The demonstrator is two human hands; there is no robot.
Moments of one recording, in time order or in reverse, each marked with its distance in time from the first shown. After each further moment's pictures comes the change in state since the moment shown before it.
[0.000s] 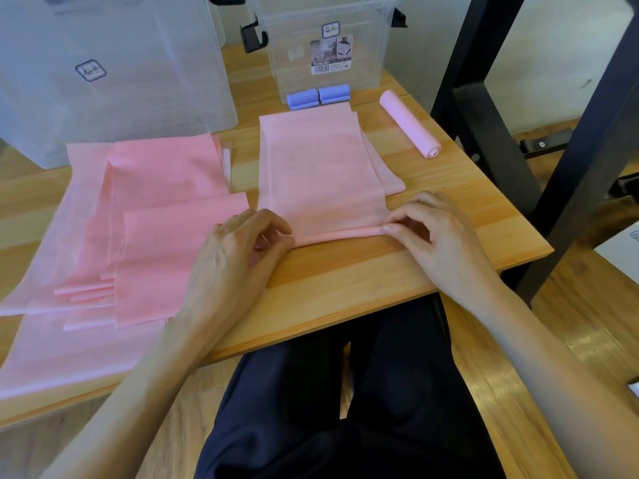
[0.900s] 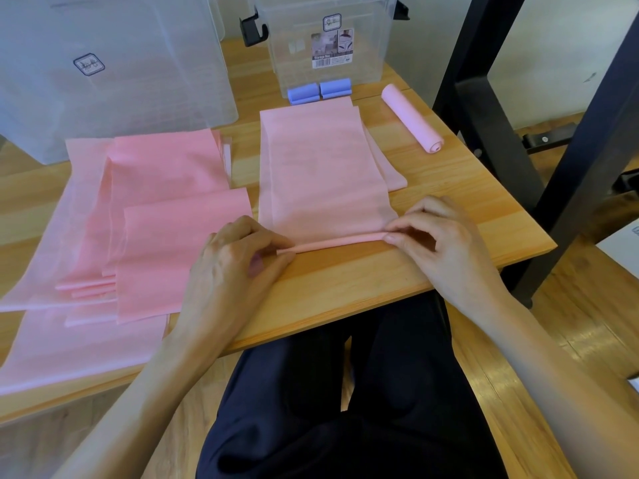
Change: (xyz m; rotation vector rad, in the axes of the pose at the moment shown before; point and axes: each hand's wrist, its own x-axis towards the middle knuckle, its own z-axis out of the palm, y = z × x) left_hand -0.016 0.002 0.000 0.036 0.030 -0.019; right_hand -0.011 -0.003 -0.002 -0.003 0.031 -0.053
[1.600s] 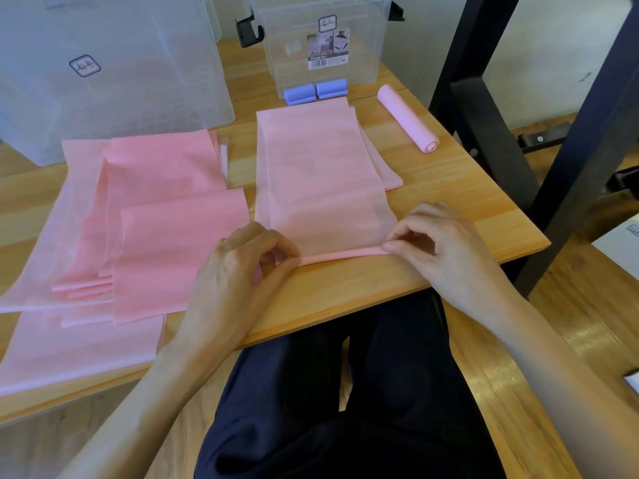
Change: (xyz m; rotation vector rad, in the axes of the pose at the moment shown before) left_hand -0.005 0.007 0.001 -0.062 -0.058 0.025; right_hand -0.003 -0.011 -0.013 -0.011 -0.141 0.083
